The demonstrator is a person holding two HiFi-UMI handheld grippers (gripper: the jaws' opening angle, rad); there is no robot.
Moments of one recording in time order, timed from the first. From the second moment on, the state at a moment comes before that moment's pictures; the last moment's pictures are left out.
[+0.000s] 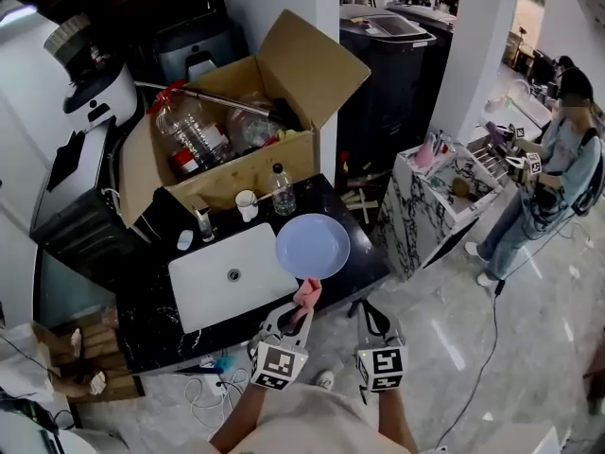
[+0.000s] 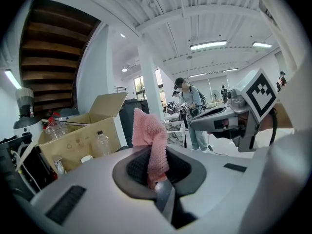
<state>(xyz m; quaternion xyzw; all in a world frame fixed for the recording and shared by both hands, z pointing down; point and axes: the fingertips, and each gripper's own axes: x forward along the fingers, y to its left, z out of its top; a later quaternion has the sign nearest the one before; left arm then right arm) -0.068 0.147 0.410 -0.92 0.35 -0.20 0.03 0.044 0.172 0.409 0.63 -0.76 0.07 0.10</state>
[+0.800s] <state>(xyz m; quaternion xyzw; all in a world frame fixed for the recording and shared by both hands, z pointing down) -0.050 0.083 0.434 -0.91 0.35 -0.21 0.01 0.058 0.112 0.435 0.62 -0.77 0.10 0.11</state>
